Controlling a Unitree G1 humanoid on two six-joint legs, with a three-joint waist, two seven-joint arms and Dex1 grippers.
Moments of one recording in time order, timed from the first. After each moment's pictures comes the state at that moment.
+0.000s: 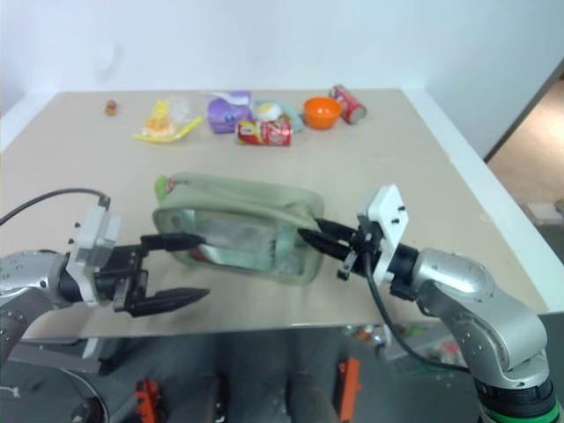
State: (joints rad) left arm -0.11 0.83 0.19 -0.59 -0.90 0.61 -0.98; right arm -0.21 -0.73 -0.14 -0.63 0.78 0.69 0.64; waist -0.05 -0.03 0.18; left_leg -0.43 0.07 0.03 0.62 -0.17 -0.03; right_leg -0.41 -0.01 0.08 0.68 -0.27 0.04
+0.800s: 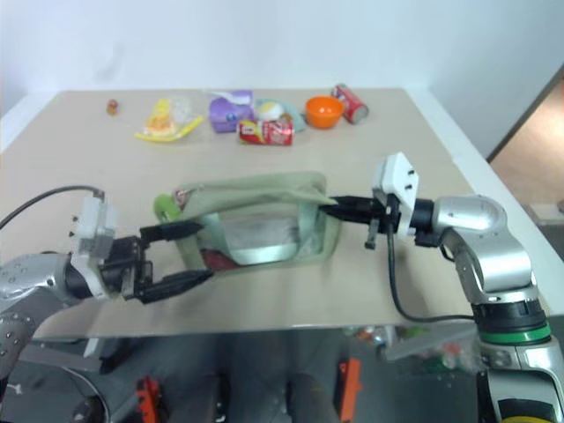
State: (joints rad) left arm -0.13 0.75 0.27 -0.60 -0.99 0.63 -0.79; right arm -0.51 -0.81 -0.02 -0.09 0.49 0.32 1.13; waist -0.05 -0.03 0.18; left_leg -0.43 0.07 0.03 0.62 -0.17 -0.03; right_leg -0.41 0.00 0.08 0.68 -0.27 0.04
